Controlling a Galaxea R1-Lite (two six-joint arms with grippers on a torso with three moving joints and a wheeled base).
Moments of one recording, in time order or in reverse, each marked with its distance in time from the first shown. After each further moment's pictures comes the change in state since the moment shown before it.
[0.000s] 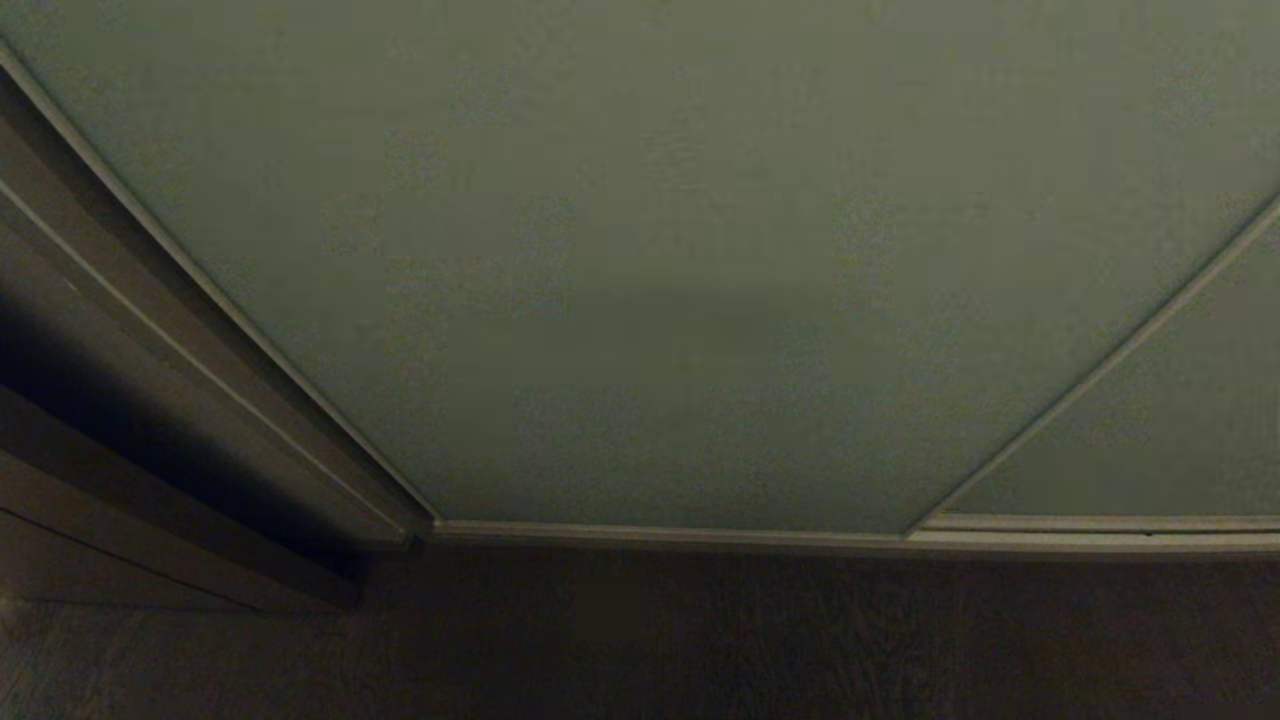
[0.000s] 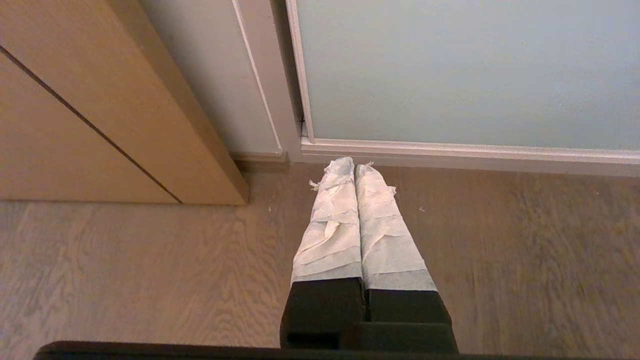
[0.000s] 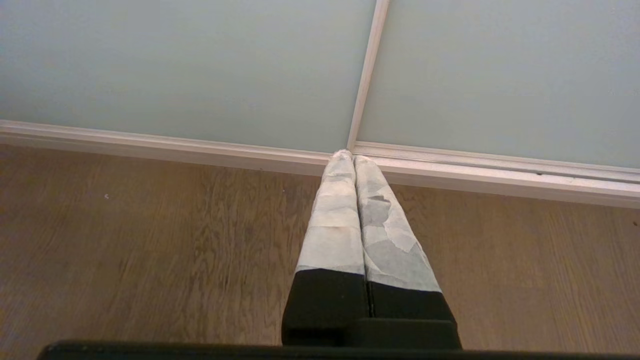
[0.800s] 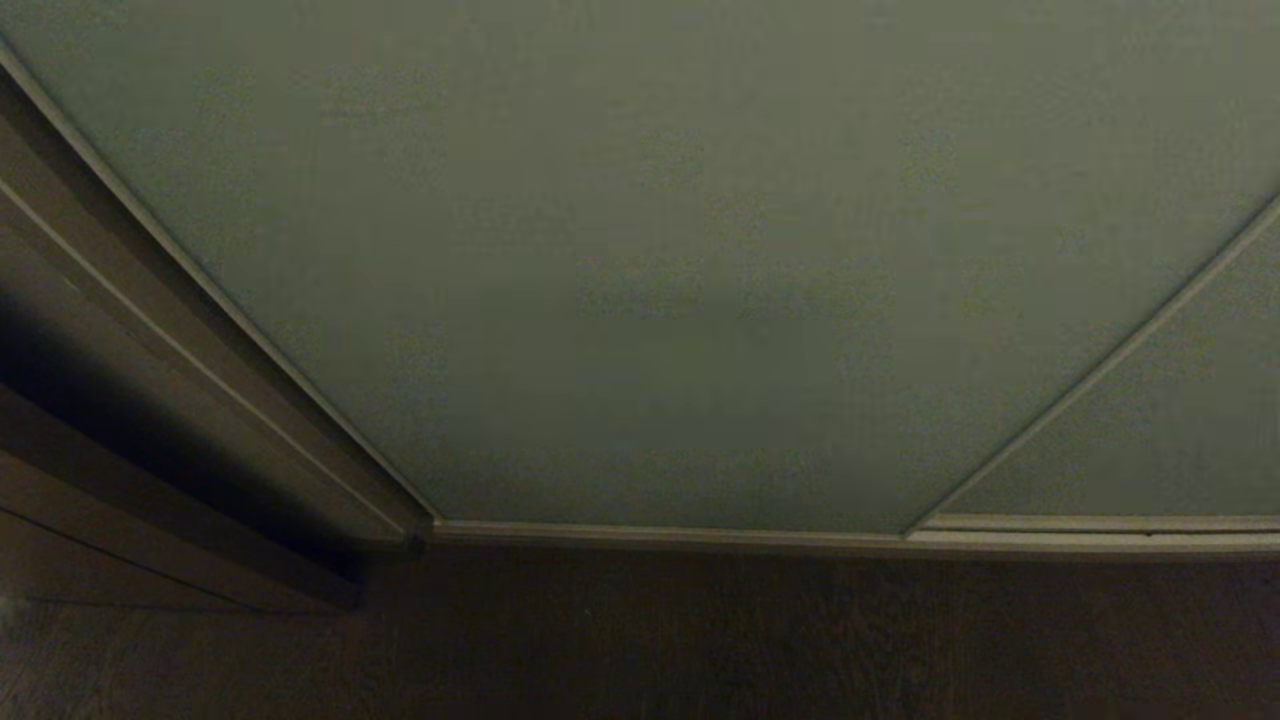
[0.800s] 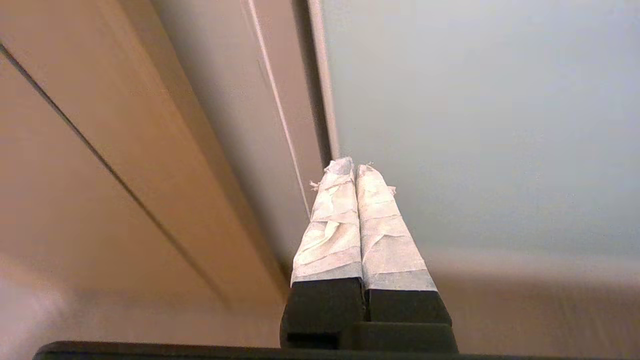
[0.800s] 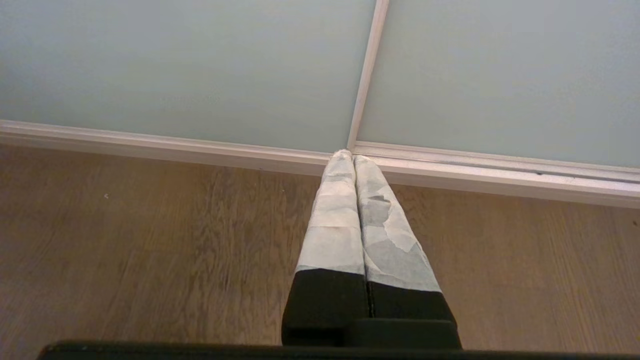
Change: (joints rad) left arm 0.001 0.032 -0.280 -0.051 0.084 0.075; right arm 0.000 0.001 0.000 0.000 0.000 0.001
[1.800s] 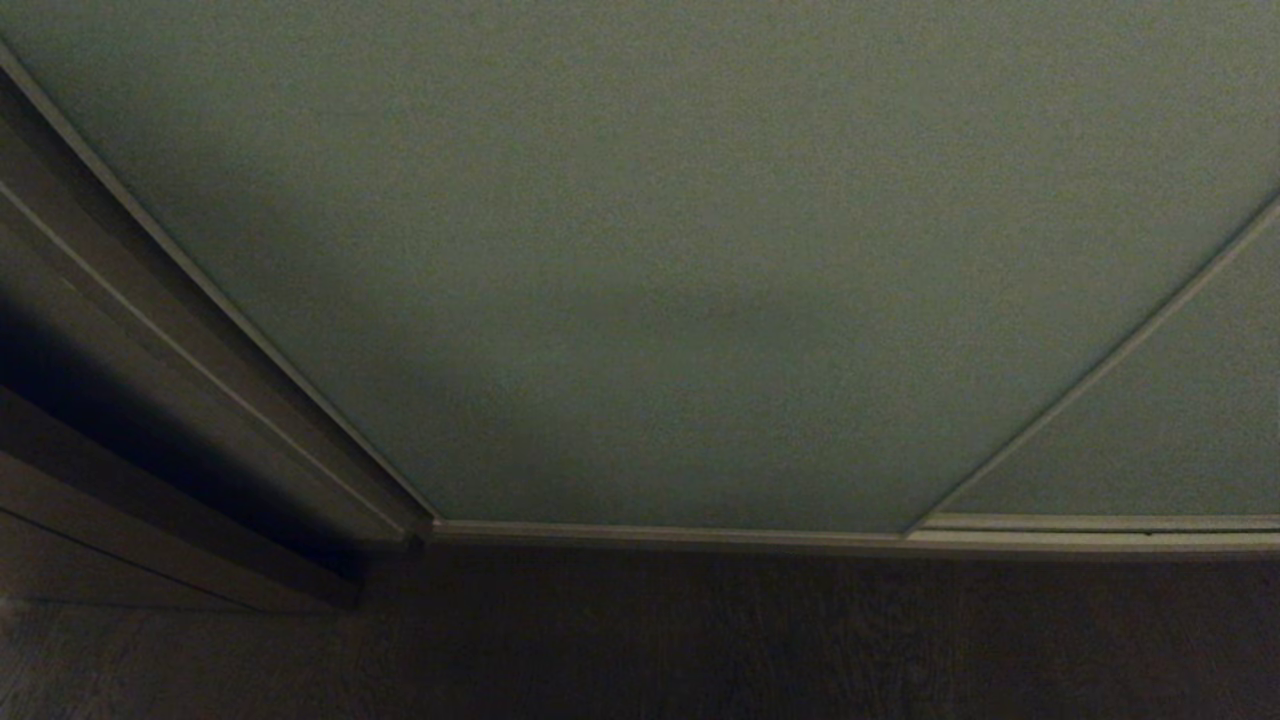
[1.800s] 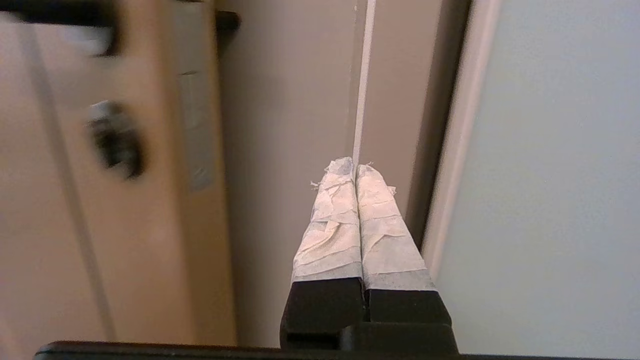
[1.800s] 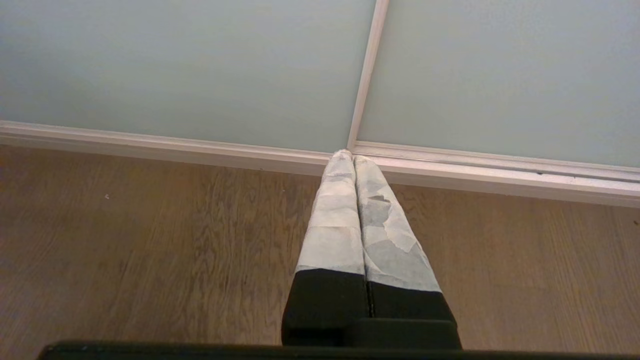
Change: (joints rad) left arm 0.320 0.927 -0.810 -0.497 0.167 -0.227; right arm 0.000 0.001 0.000 0.000 0.000 0.003
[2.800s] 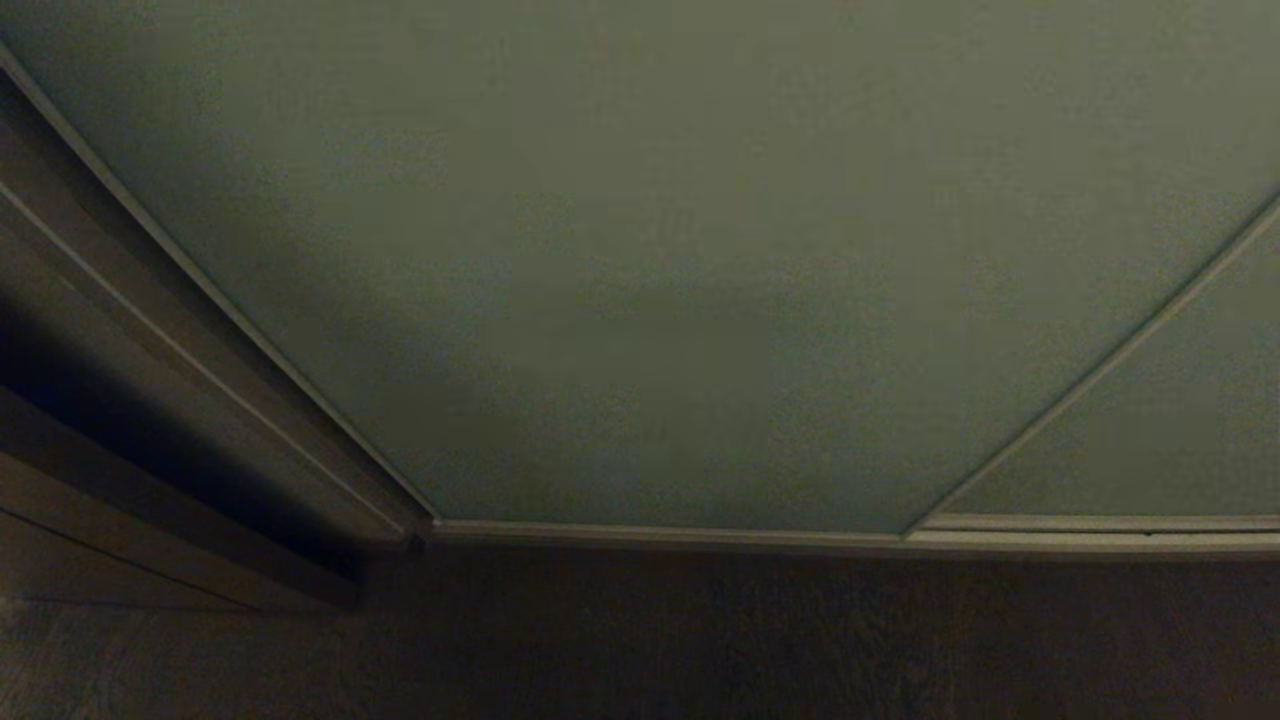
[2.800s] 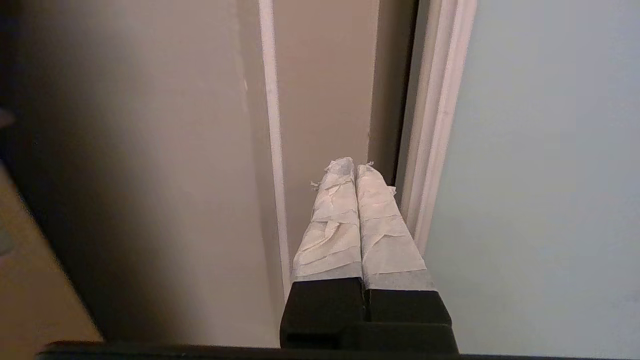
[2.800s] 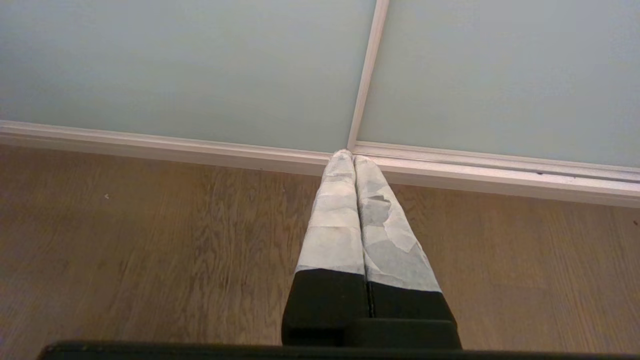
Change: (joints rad) left arm 0.037 0.279 -0.276 0.110 -0.222 -0.023; right arm 0.000 0.001 0.000 0.000 0.000 0.000
